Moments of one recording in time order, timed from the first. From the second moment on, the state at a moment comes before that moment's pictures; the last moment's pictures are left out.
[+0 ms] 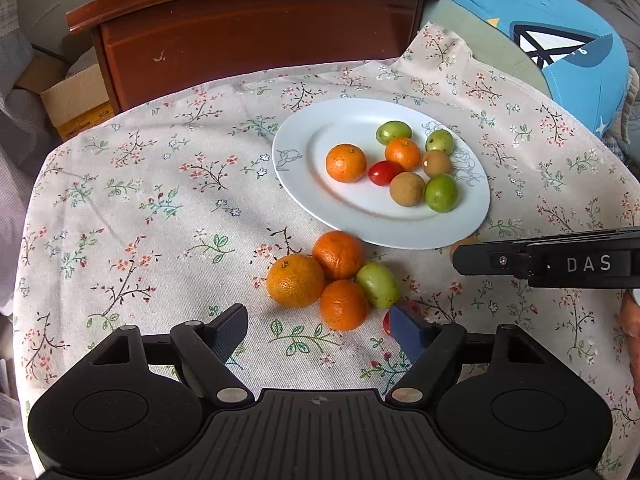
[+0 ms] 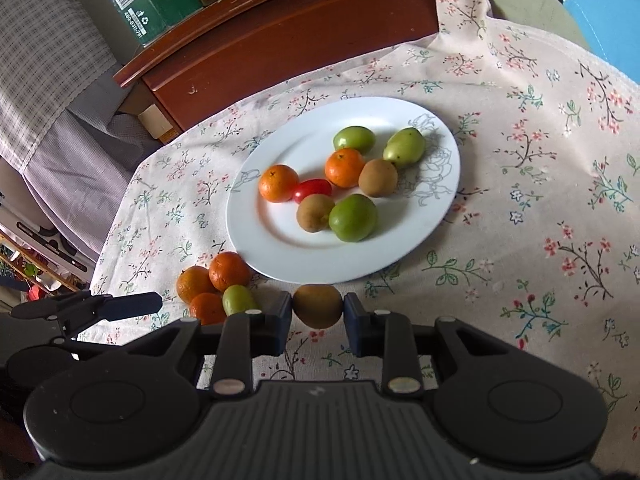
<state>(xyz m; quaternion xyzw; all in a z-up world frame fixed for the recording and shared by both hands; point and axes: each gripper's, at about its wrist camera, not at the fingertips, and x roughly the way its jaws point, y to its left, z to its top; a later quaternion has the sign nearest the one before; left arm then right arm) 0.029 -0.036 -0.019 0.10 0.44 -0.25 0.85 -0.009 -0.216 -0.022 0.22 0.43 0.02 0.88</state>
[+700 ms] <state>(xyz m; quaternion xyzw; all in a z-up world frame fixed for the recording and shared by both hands) 0.026 -0.039 -0.025 0.06 0.46 -0.26 0.85 -0.007 -0.216 -0.025 0.22 0.44 0.01 0.87</state>
